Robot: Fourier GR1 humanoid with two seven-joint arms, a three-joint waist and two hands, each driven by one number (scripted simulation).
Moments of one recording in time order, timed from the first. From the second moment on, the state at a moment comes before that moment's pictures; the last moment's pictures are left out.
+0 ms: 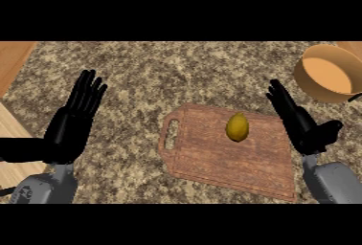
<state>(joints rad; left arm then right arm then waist) -0.16 0.24 -0.12 -1.65 0.35 0.10 -0.02 -0.24 -0.40 0.24 -1.34 -0.33 -0.06 -0.11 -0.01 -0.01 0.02</state>
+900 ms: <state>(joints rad) -0.26 0.29 -0.03 -1.55 0.24 0.21 0.01 -0.39 -0.76 0.09 -1.09 -0.07 0.27 -0.73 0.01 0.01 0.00</state>
